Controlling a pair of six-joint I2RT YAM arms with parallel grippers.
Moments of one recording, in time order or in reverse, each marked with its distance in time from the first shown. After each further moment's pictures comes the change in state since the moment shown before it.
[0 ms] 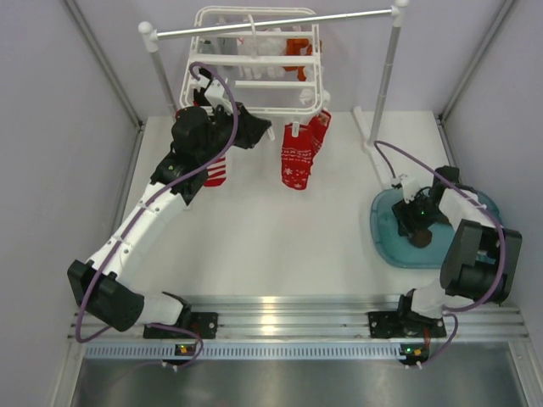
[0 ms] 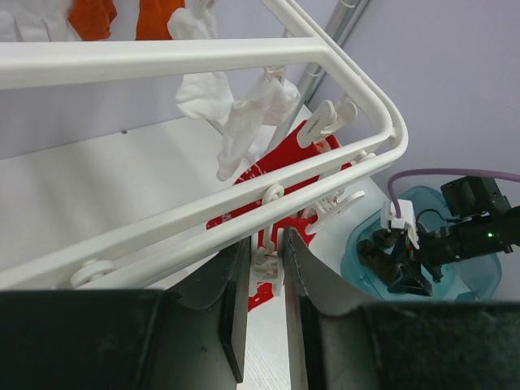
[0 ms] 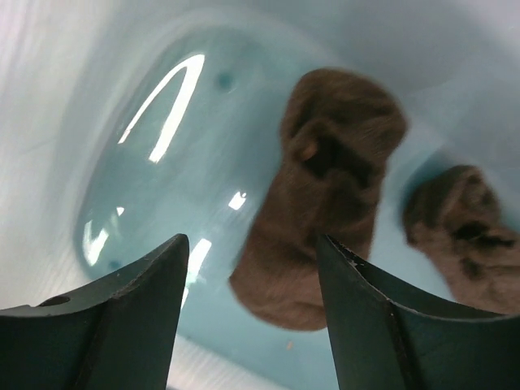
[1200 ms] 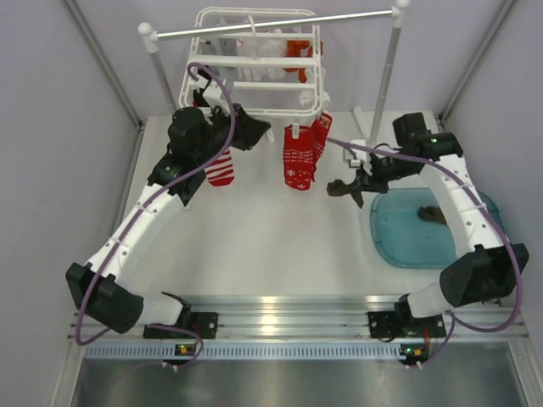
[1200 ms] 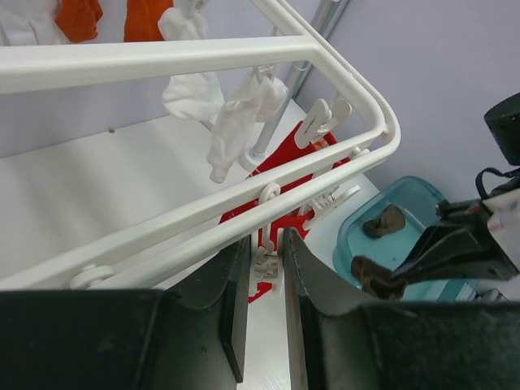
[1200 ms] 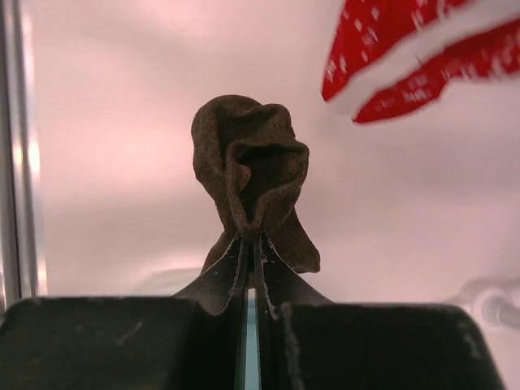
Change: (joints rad) left arm 0.017 -0.013 -0.010 -0.001 0.054 0.000; right arm 0.423 -0.029 0.620 -0.506 -0.453 -0.428
